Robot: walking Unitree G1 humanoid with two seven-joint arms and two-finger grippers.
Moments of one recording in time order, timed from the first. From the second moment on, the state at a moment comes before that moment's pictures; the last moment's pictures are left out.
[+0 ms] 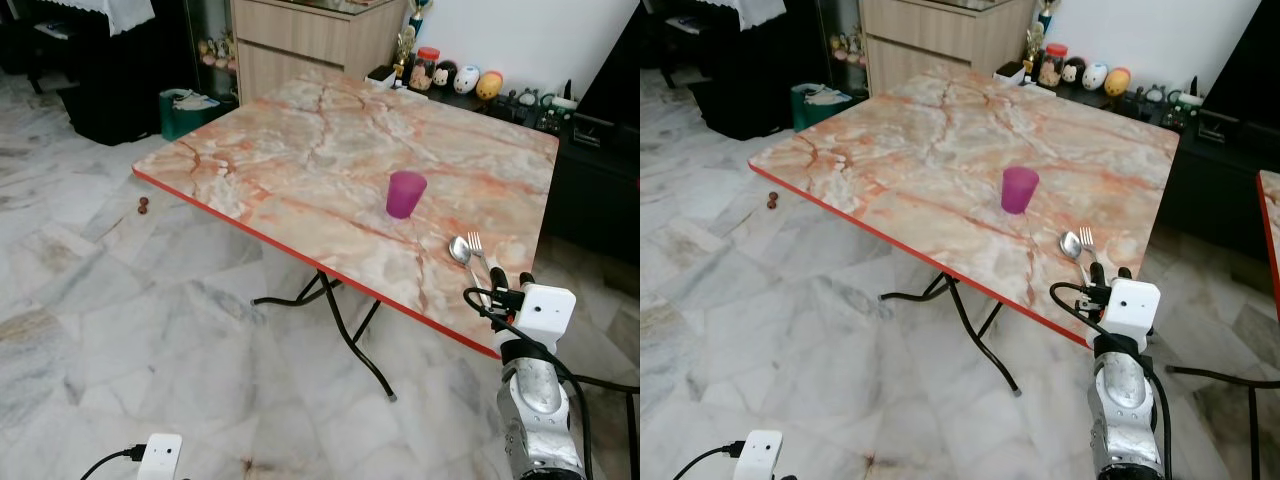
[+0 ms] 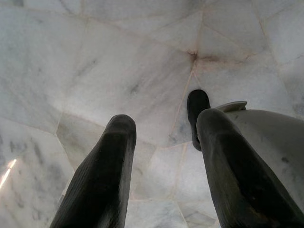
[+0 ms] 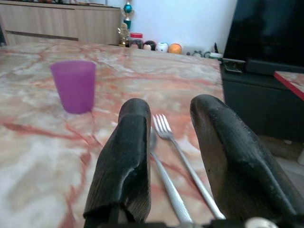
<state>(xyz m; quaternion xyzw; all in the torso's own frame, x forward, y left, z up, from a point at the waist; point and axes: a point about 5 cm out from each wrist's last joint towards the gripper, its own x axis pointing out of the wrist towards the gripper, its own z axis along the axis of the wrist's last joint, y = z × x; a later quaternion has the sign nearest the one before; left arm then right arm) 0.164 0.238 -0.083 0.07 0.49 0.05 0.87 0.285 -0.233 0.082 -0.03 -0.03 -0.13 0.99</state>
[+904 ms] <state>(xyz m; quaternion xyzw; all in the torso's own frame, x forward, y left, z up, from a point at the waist) 0.134 0.257 -0.089 0.06 0.50 0.06 0.86 0.291 -0.237 0.084 -0.03 -0.02 -0.14 0.99</state>
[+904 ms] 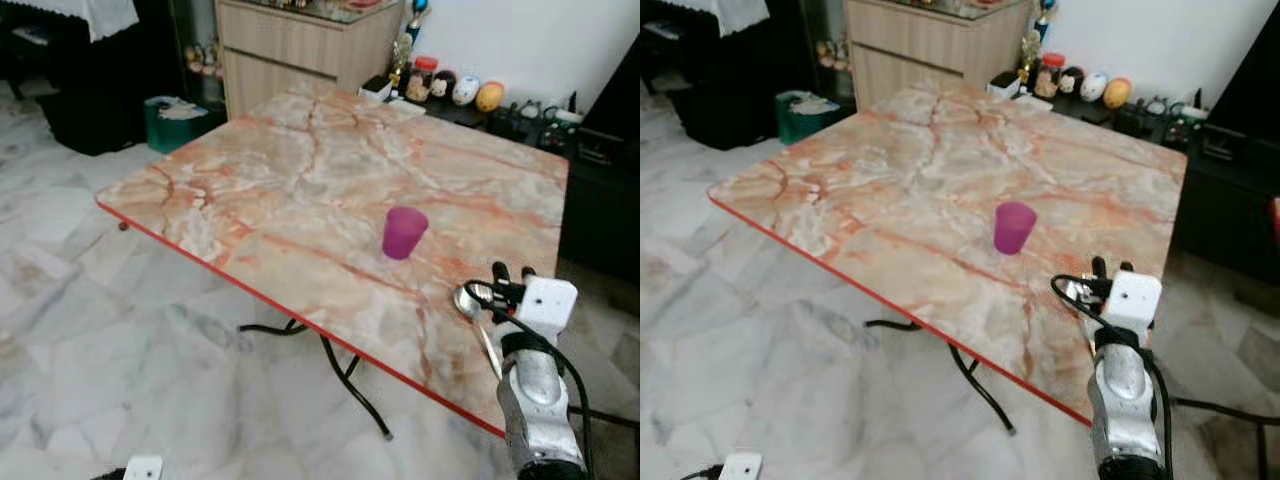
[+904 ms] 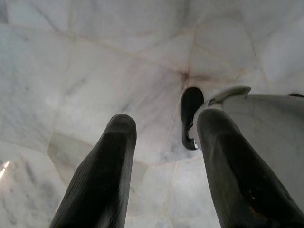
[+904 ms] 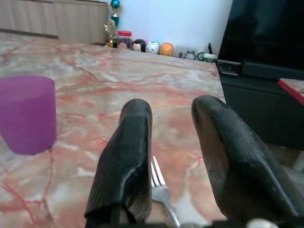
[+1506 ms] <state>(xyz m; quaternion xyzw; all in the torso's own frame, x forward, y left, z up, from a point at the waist) 0.154 0.246 -0.085 0.06 0.49 0.05 0.87 0.275 -0.249 0.054 -0.04 0.13 -0.08 0.99</state>
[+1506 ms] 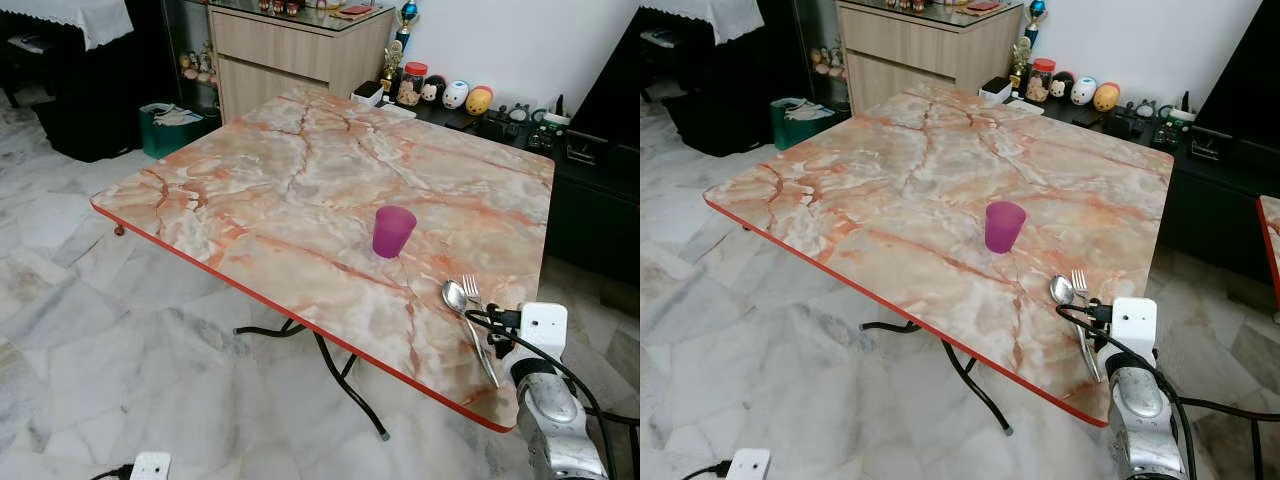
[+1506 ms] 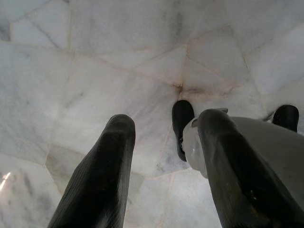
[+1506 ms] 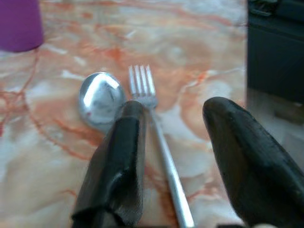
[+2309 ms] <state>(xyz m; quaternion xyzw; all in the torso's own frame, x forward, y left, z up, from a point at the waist) 0.172 0.236 -0.080 0.07 0.48 0.03 0.87 0.291 -0.225 0.087 0.00 0.21 -0.01 0.98</state>
